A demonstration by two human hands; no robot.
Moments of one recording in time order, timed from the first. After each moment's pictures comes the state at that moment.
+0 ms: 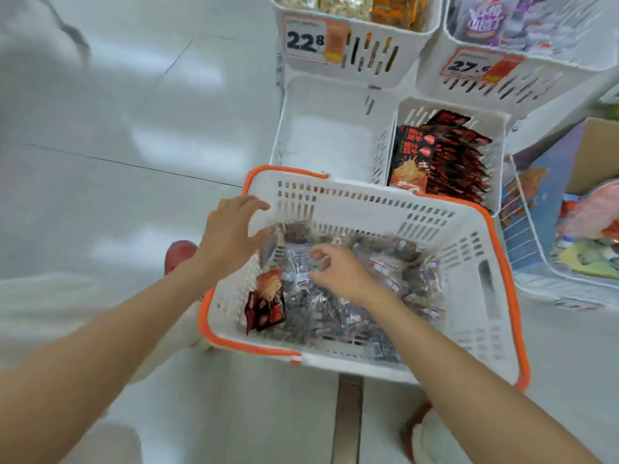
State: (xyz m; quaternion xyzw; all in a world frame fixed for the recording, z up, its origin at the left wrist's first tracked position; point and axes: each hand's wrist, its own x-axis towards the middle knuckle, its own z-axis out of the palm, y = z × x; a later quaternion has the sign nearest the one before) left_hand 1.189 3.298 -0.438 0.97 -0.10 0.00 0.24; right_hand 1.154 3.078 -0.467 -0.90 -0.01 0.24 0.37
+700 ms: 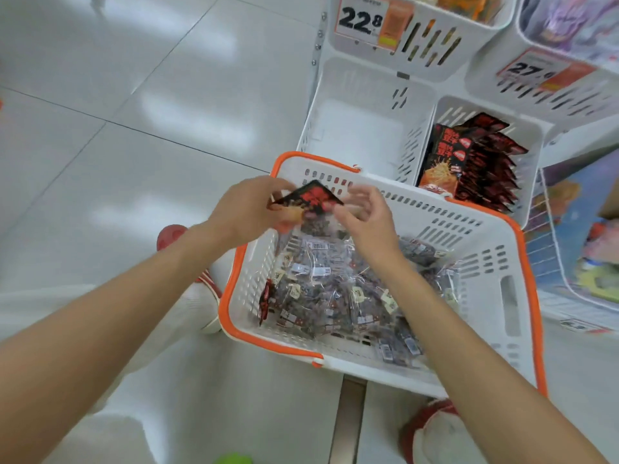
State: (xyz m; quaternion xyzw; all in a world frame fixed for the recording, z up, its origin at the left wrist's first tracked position) left_hand 1.211 3.319 -0.418 0.95 -0.11 -0.06 0.30; right_hand 1.183 3.110 -0.417 -0.81 0.07 0.05 0.58
